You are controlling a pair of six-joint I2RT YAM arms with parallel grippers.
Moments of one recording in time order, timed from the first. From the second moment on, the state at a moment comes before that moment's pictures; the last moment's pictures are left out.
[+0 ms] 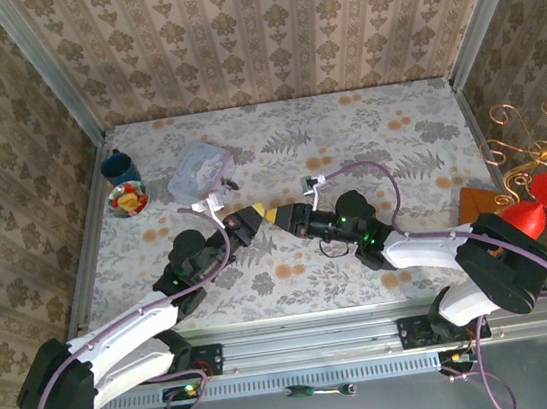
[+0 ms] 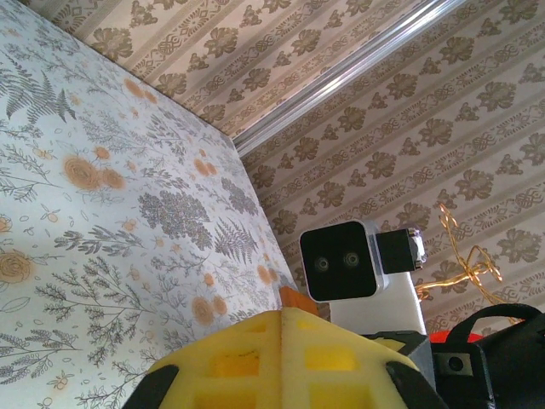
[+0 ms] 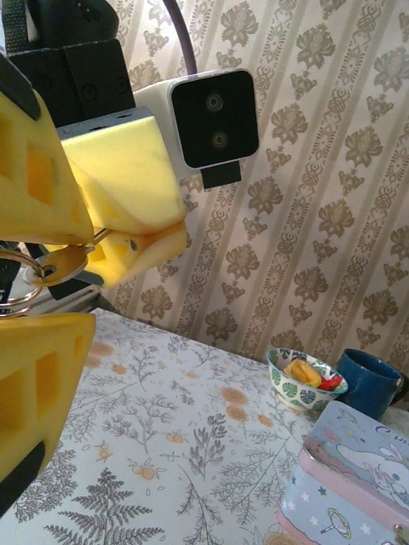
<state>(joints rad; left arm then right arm) -0.79 0.96 0.37 0.60 0.11 -0.96 0.76 1.43 0.55 0.86 -0.35 1.17</state>
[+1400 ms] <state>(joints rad) -0.60 0.75 0.50 -0.05 -0.05 -0.79 0.82 1.21 0.74 0.21 -0.22 0.81</state>
